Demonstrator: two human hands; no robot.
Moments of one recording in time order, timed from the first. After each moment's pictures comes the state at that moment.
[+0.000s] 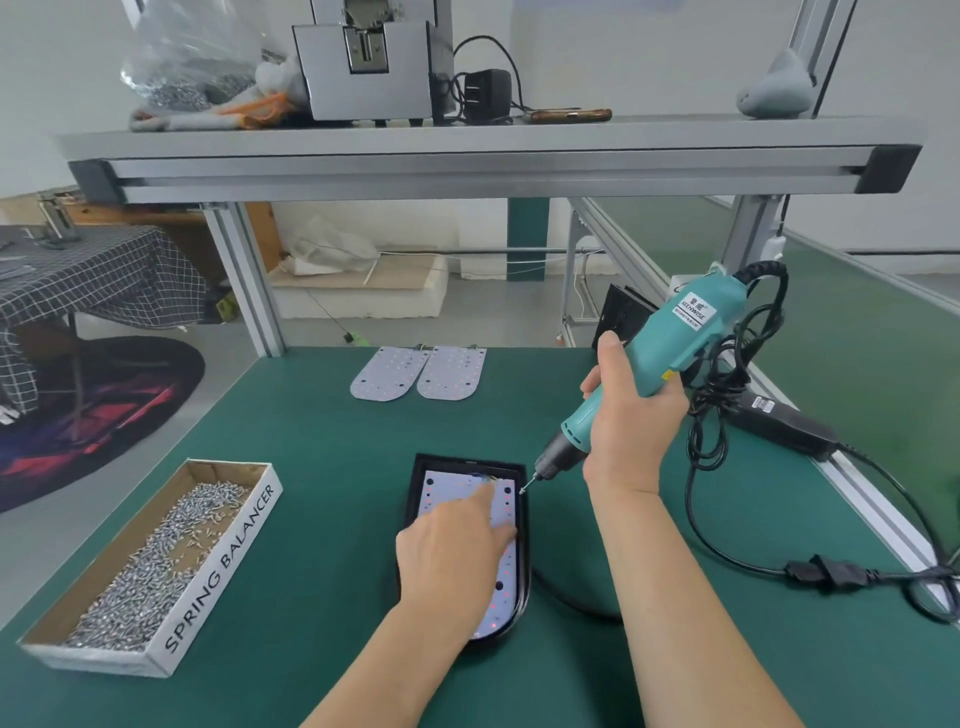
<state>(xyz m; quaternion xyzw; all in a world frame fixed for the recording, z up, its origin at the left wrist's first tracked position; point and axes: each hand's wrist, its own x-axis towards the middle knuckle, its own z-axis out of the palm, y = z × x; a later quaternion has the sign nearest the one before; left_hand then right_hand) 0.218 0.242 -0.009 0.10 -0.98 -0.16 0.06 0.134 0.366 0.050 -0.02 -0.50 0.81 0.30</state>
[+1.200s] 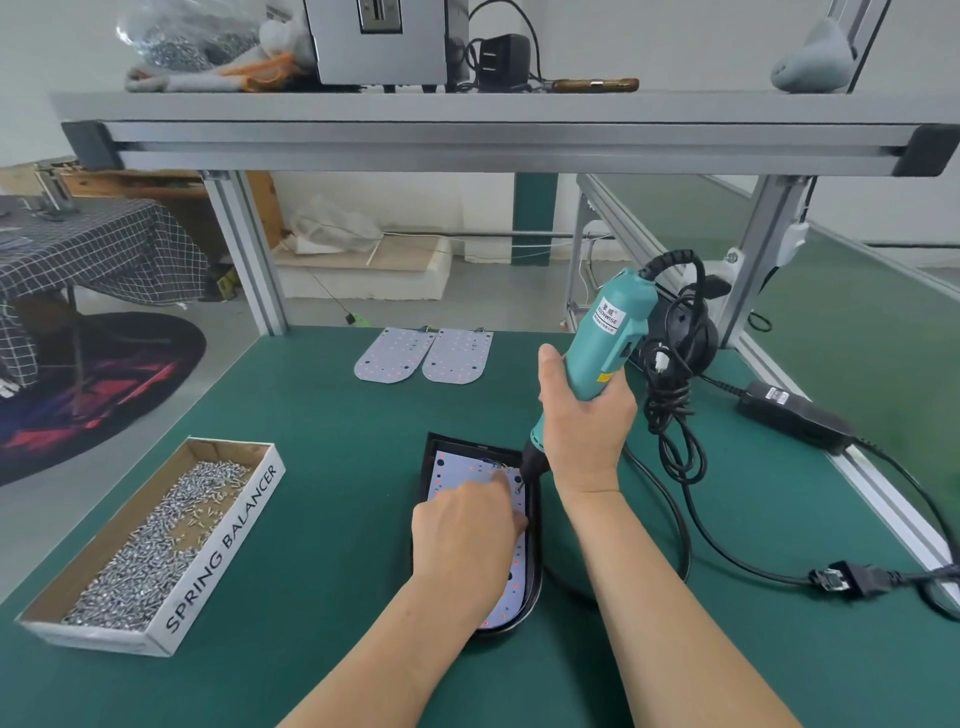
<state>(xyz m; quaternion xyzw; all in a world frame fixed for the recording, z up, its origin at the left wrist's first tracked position) 0.210 0.242 -0.014 0.03 -1.00 -0.07 0.03 0.126 0.331 0.018 0.02 -0.63 0.71 0.30</state>
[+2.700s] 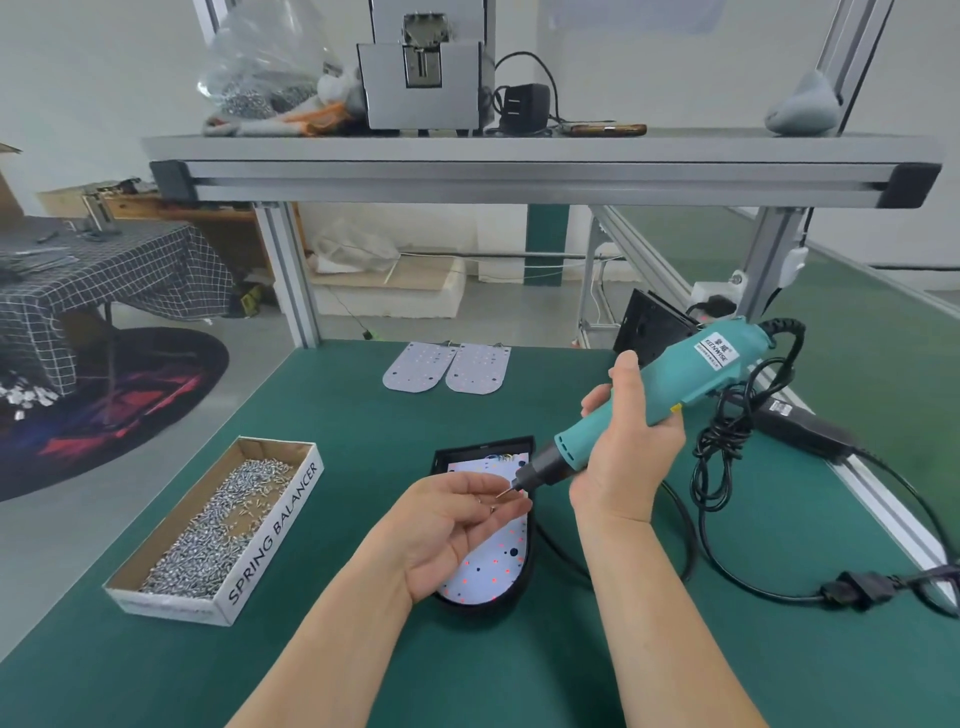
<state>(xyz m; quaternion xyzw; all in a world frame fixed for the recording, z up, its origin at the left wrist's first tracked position) 0.241 0.189 0.012 0.14 -0.46 -0.87 -0.12 0.186 0.331 0.055 -0.06 -0.43 0.86 0.25</state>
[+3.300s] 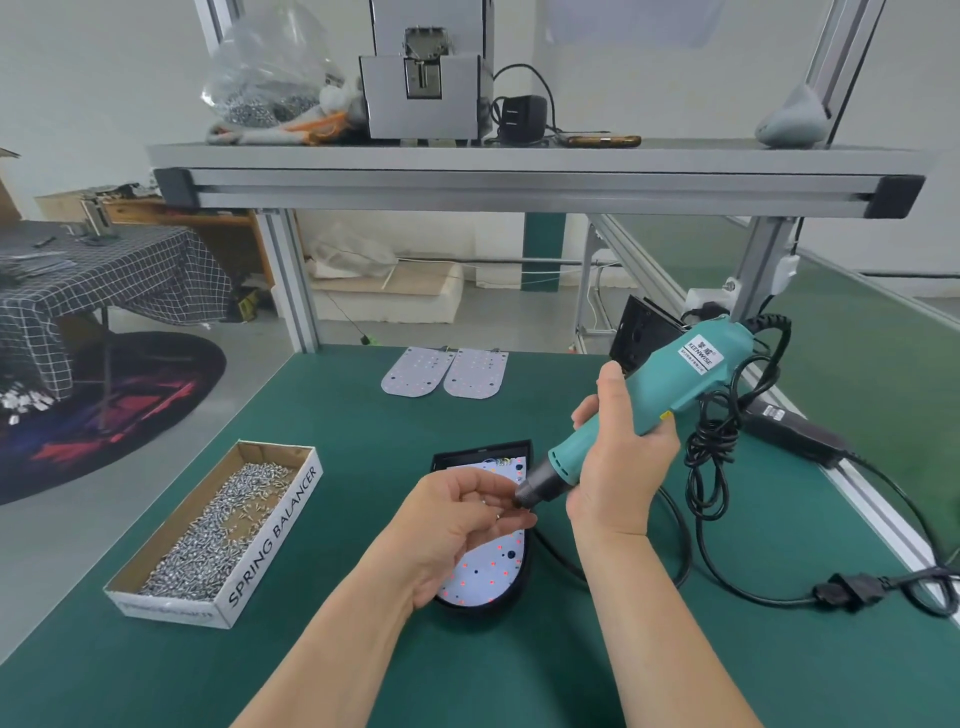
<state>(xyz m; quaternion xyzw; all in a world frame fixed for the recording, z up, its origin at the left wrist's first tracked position) 0.248 0.197 0.019 0.06 -0.59 -0.80 -0.08 0.195 0.330 0.054 -0.03 -0.46 0.85 0.26</state>
